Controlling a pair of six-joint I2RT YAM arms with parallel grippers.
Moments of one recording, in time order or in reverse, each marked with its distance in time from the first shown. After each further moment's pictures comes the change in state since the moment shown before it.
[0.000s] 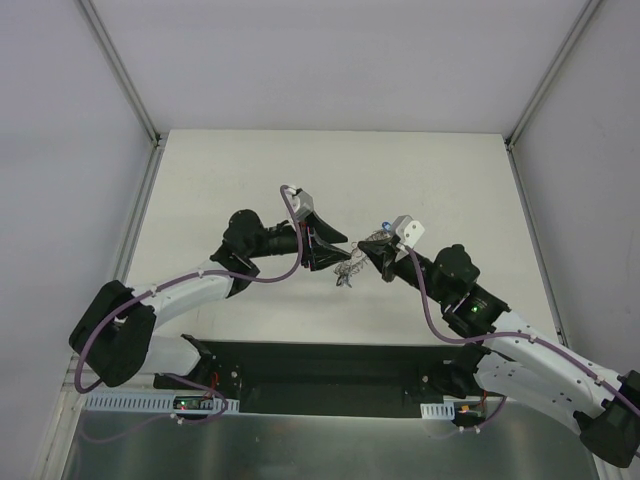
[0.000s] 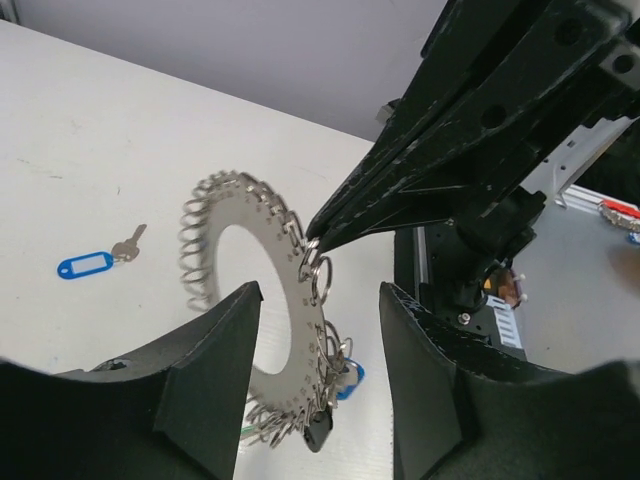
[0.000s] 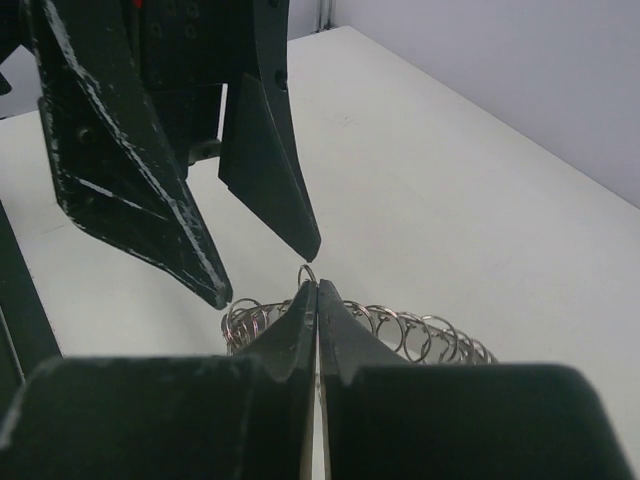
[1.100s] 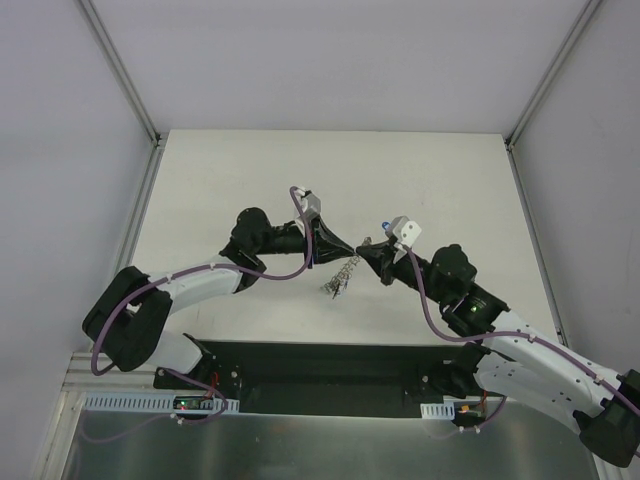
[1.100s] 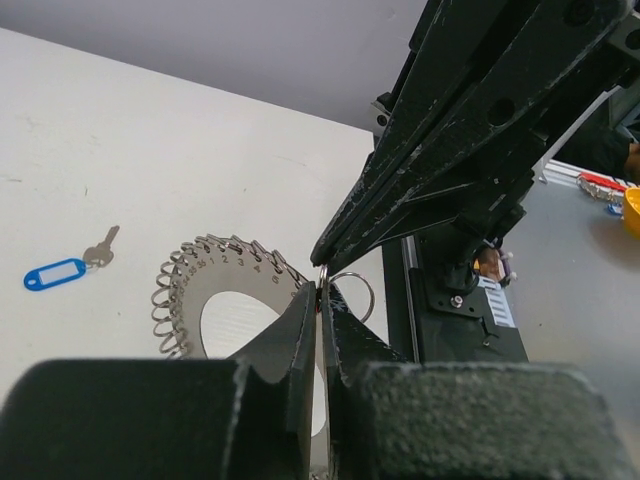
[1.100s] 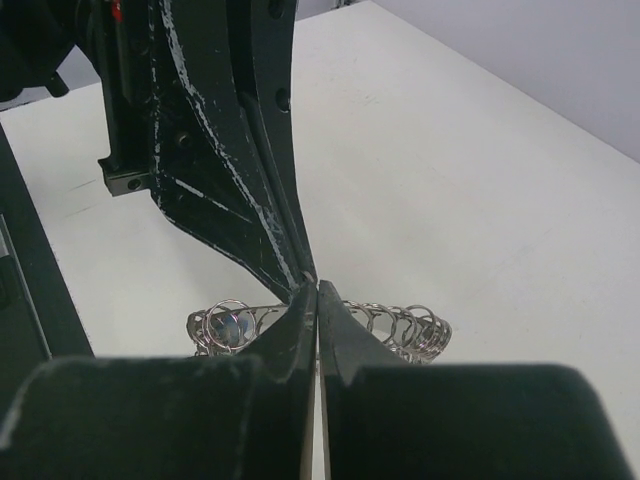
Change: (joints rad) left arm 0.000 0.124 0.021 0.121 0.085 -0.014; right arm -0.001 0.006 0.000 -0.026 -0.031 0.030
